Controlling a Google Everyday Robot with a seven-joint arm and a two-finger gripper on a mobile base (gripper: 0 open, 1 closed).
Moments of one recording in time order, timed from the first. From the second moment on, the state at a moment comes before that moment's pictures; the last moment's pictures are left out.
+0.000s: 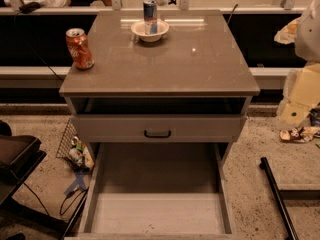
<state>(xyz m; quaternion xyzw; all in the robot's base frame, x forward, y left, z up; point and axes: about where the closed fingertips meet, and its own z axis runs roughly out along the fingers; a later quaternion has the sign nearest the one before) 0.438 -0.215 0.983 -0.60 0.78 -0.04 0.17</state>
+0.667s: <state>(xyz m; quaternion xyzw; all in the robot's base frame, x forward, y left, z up) 0.450 -0.216 0.985 -0.59 0.78 -0.05 0.21</state>
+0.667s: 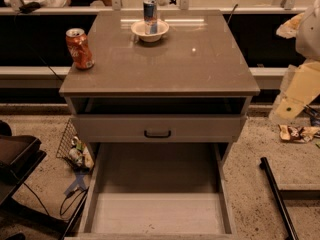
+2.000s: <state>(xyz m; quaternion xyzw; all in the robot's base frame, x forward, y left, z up) 0.577 -0.205 0.988 -0.42 0.71 0.09 0.56</state>
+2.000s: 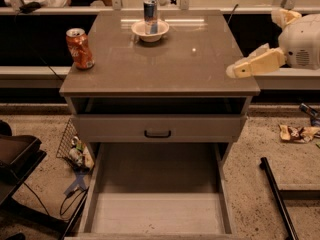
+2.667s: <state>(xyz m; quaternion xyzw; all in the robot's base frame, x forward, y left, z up) 0.601 -0.193 0.991 -0.40 0.70 0.10 0.59</state>
